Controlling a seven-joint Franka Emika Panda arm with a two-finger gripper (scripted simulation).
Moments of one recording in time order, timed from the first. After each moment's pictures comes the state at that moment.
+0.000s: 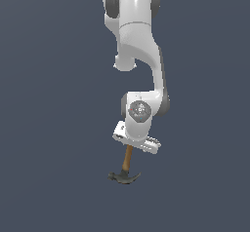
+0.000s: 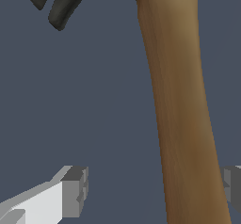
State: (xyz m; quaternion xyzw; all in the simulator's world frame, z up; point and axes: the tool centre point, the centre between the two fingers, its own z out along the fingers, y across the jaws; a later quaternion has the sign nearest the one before) arm 0.074 0.044 0.018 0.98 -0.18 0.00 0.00
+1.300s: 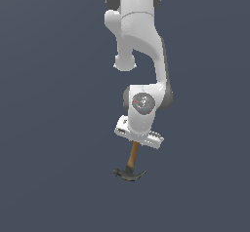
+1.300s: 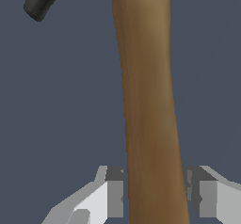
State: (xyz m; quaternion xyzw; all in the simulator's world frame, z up) arm 0.060 0.053 0.041 0.98 -0.18 0.00 0.00
